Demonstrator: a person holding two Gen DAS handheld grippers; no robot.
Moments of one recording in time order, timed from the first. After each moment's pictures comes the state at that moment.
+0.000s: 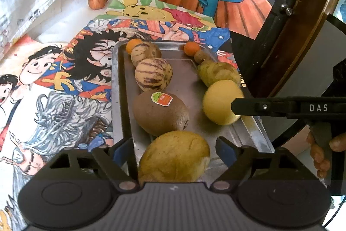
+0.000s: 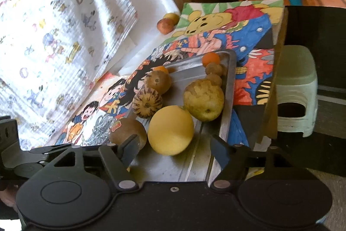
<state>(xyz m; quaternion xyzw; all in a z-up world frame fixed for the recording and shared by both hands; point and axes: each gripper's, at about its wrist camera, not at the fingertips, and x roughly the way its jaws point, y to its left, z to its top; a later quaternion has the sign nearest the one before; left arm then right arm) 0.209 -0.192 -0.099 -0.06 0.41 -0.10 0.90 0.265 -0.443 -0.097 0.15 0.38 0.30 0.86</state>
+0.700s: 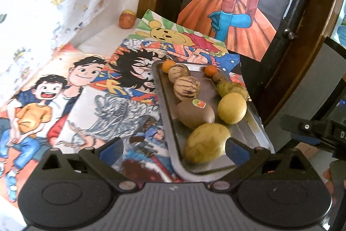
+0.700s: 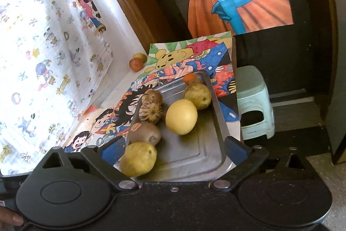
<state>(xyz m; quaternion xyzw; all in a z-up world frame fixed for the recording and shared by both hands) 0.136 -0.128 -0.058 -0.09 0.37 -0.07 0.92 0.117 -0.403 -0.057 0.19 0.30 0.13 0.93</state>
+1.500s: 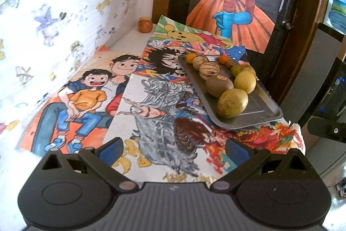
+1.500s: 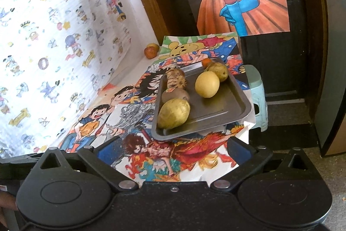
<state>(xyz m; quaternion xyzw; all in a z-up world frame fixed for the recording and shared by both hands) 0.038 -0.070 -0.050 -0.04 0.35 -0.06 0.93 0.008 -0.340 -0.043 0.15 0.30 0.13 0.93</state>
